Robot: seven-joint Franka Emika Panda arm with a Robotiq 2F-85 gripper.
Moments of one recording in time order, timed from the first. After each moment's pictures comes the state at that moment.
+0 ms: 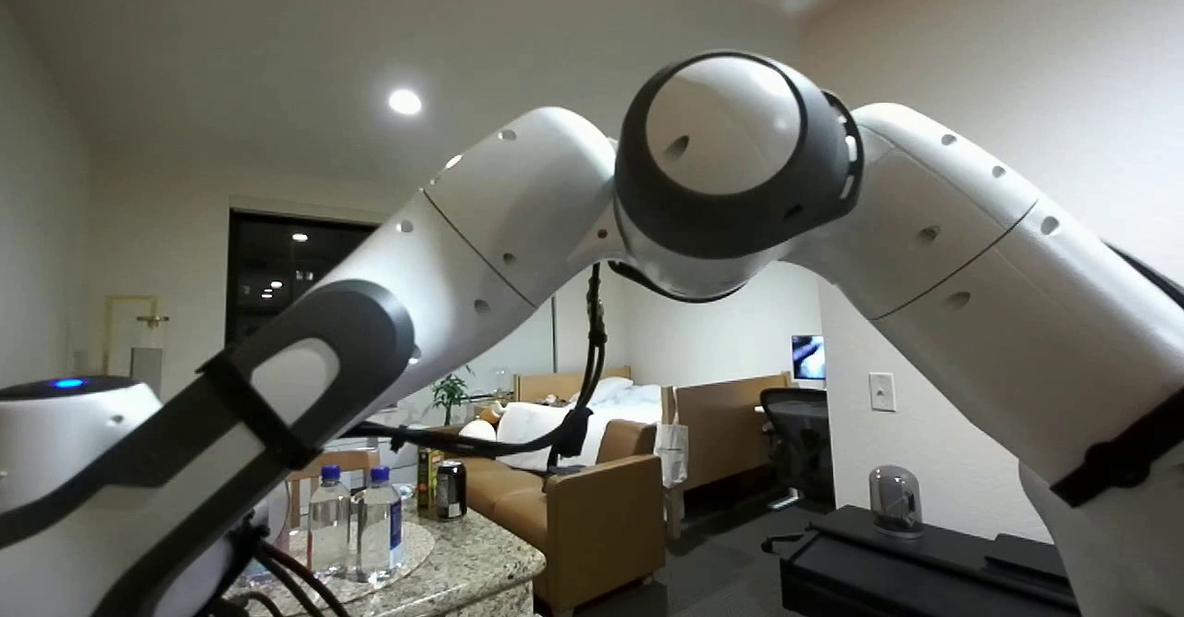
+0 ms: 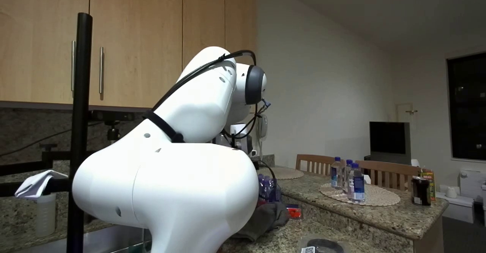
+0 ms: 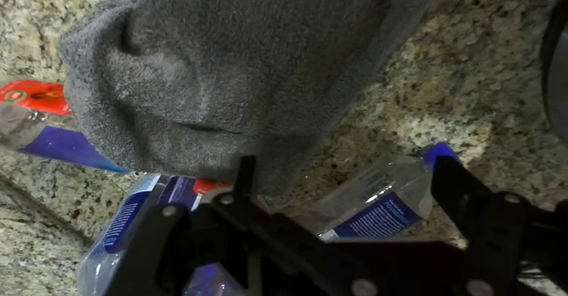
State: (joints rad) arm 0.61 0.66 0.19 -1.63 -0.28 2.50 0.02
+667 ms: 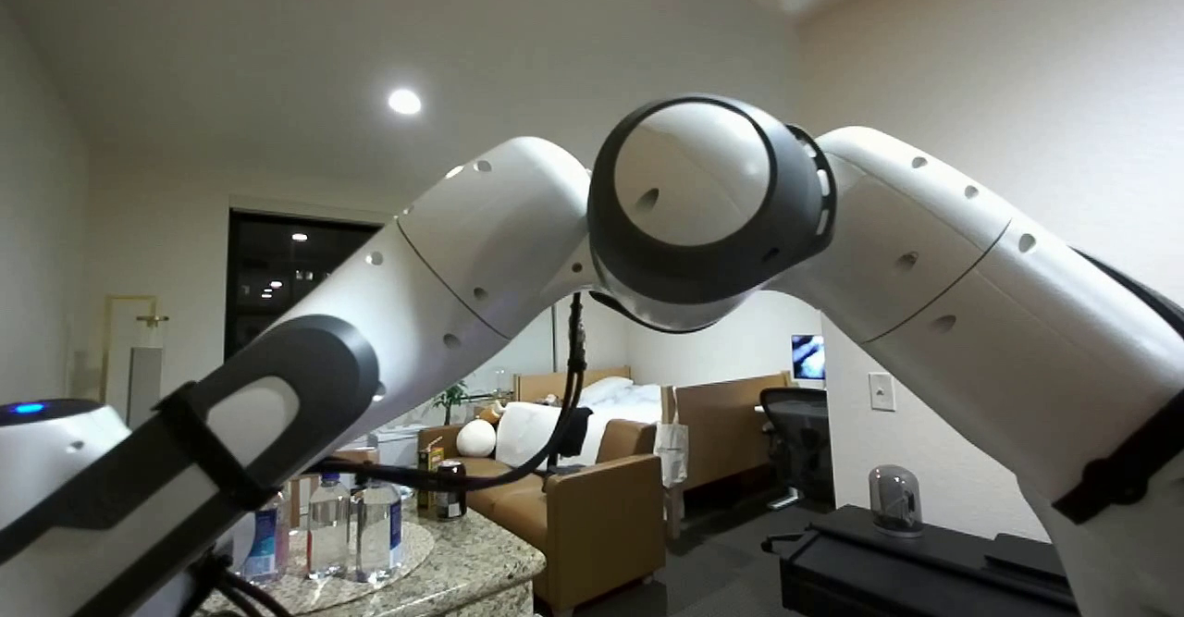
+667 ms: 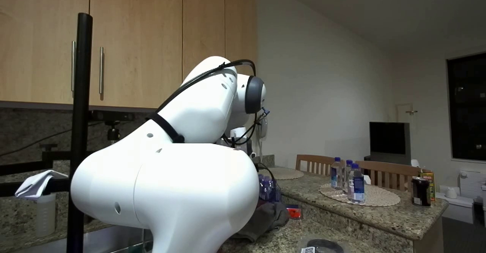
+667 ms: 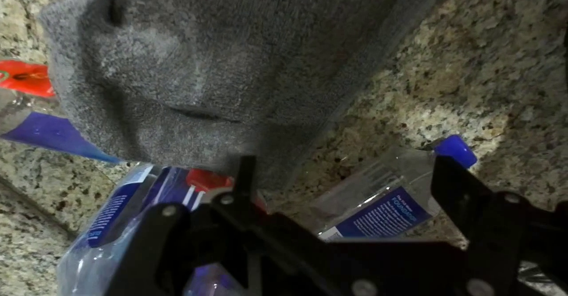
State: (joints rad) arm 0.63 0.75 0.18 -1.52 -0.28 2.48 0.00
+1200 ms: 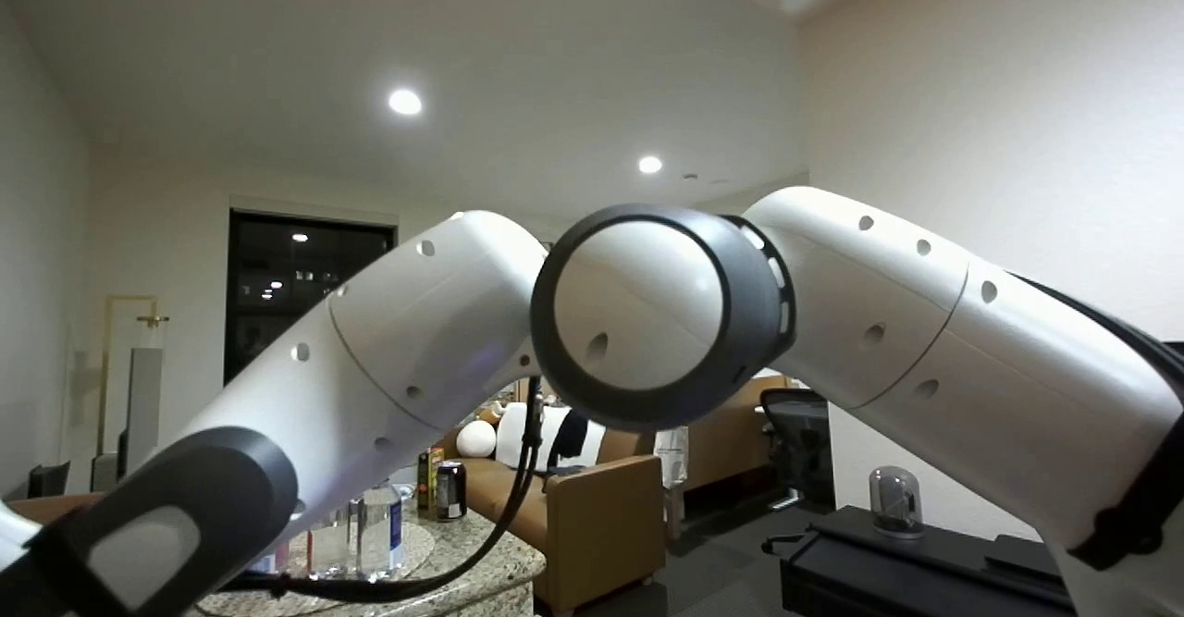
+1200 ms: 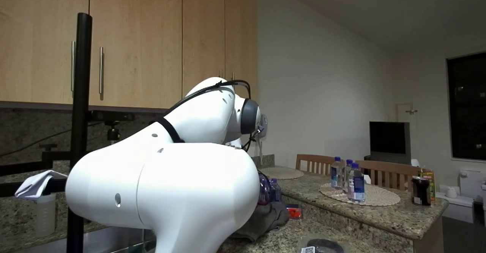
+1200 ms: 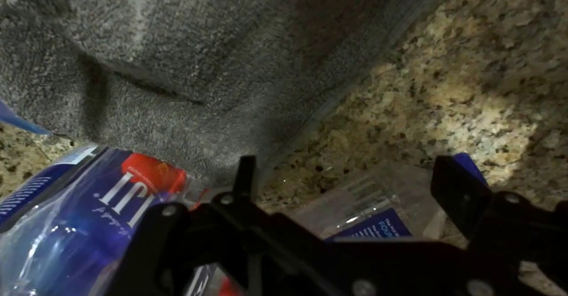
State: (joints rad) arm 0.71 0.94 0.15 -1.28 -0.33 2.38 -0.06
